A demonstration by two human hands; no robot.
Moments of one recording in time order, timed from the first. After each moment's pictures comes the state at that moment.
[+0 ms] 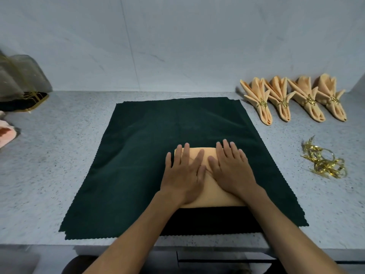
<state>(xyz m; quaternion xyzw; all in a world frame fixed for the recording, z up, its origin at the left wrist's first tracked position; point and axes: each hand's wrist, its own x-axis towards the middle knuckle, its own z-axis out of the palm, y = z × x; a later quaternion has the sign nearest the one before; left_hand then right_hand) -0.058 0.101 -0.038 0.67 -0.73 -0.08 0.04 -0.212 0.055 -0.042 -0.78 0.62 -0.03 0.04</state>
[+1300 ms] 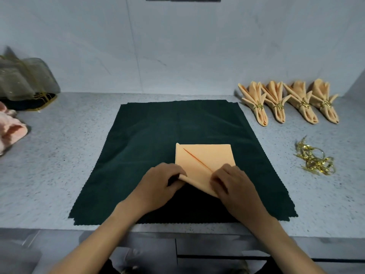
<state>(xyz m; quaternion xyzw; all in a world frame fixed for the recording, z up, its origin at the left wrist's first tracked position) -0.002 0.158 -0.018 0.57 -0.77 -0.17 0.25 -0.237 0.134 -0.033 -0.84 0.47 -0.28 0.05</state>
